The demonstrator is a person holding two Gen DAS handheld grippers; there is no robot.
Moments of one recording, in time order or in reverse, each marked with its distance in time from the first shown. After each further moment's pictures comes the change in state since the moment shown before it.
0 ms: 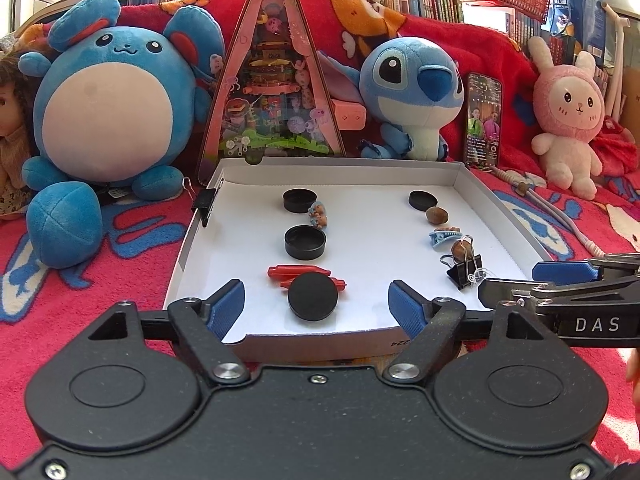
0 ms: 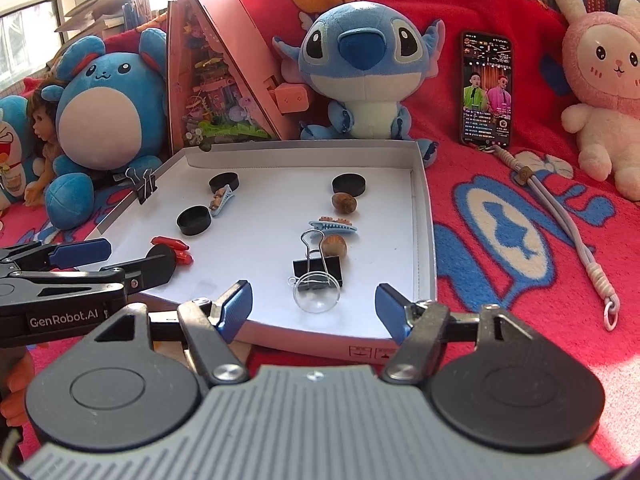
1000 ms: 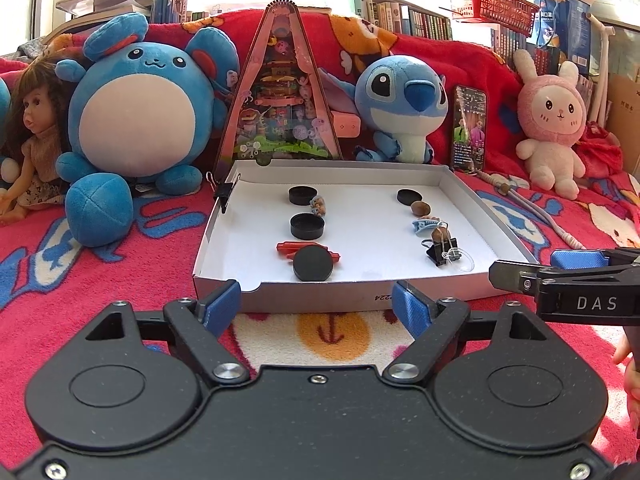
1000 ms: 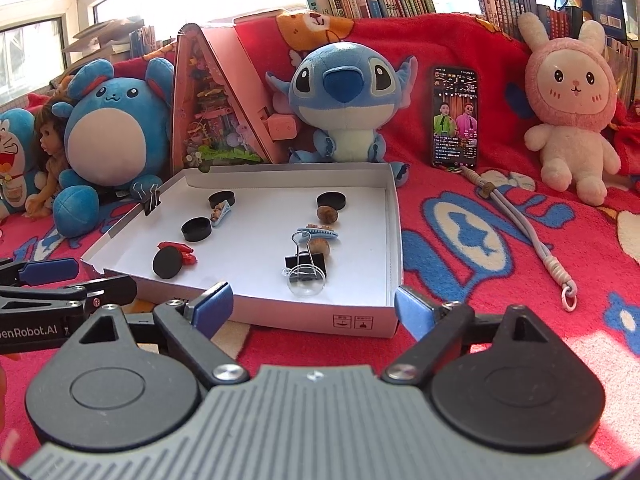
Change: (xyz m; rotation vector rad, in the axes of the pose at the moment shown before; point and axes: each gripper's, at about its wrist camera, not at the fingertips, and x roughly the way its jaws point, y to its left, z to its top) left arm -0.056 0.001 -0.027 -0.004 -0.041 -0.001; right arm -0.043 0.003 -0.028 0.010 -0.107 -0.057
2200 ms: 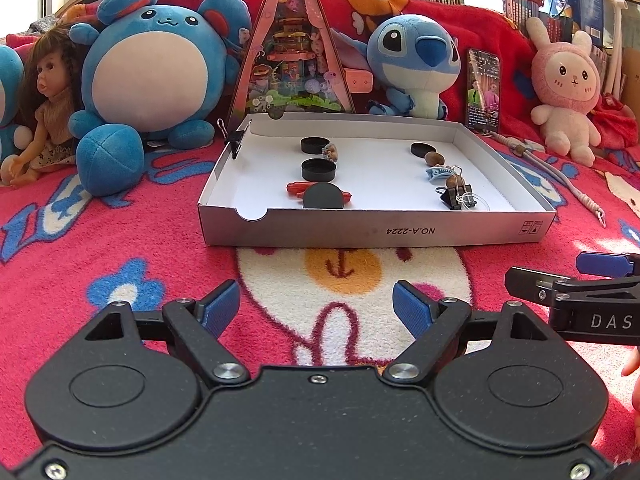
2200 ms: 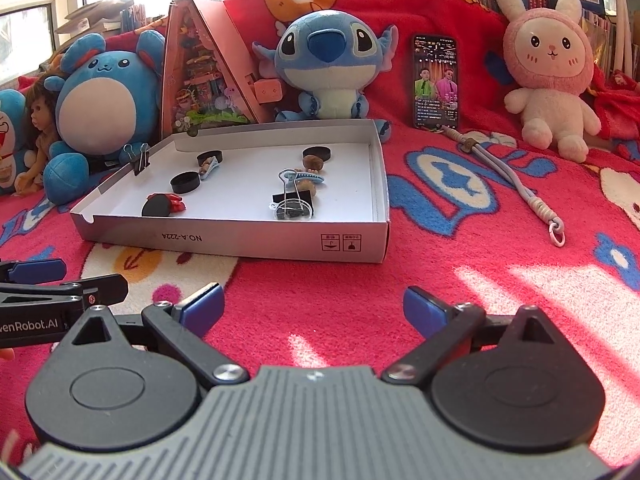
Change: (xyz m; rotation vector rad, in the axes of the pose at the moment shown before) left arm 0.007 -0.005 -0.033 0.000 0.072 0.059; right arm -0.003 0.002 -0.041 0.010 0.039 -0.043
